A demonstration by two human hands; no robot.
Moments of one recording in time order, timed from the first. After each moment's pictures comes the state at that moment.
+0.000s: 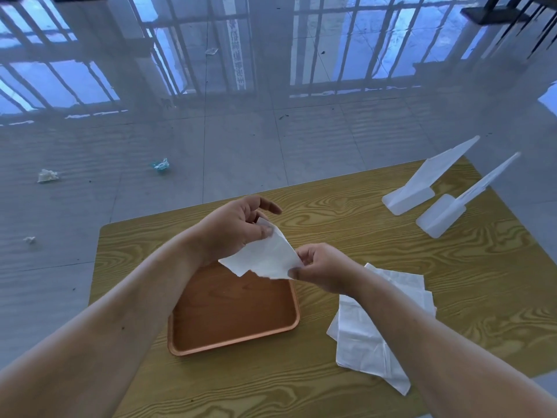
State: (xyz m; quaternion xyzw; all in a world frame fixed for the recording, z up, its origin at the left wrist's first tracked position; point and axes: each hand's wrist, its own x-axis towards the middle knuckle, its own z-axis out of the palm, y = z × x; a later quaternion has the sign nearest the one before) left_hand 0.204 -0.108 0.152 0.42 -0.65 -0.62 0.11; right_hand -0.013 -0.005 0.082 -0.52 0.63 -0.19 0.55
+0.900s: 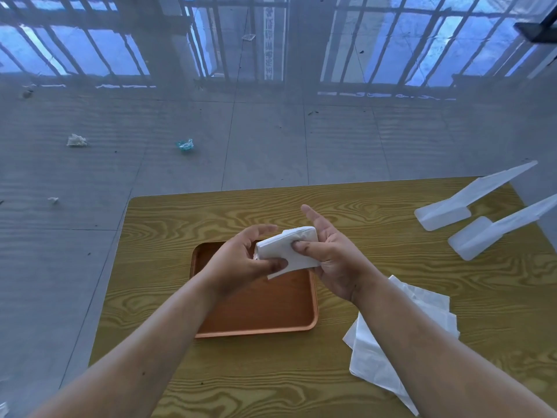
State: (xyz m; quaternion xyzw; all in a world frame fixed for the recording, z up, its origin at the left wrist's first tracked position) left_hand 0.262 -0.059 0.089 0.53 -0.58 -0.58 0.20; right_hand 0.043 -0.034 0.093 -0.25 0.44 -0.44 0.74
